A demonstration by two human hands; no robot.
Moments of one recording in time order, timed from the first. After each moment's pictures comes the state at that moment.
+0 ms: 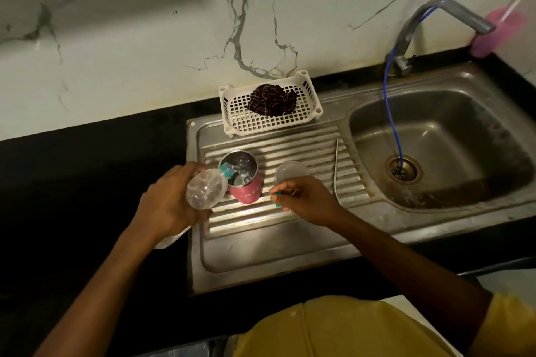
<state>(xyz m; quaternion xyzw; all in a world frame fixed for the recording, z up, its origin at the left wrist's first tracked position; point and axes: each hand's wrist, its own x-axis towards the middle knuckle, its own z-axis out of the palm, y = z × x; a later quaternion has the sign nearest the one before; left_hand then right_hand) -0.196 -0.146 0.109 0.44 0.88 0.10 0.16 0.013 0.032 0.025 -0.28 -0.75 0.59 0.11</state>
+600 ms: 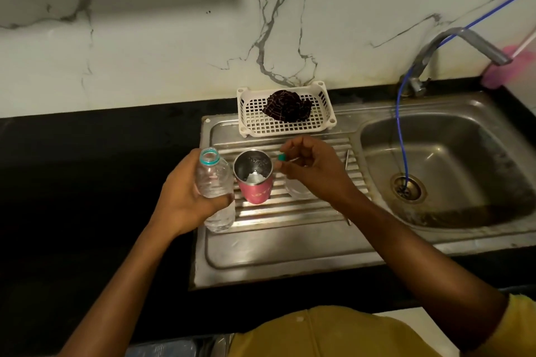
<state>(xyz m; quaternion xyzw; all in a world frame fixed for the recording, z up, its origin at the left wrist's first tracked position) -0.181 -0.164 0.101 0.38 0.79 0.44 0.19 -0.014 0.034 0.106 -0.24 -0.73 0.60 0.22</state>
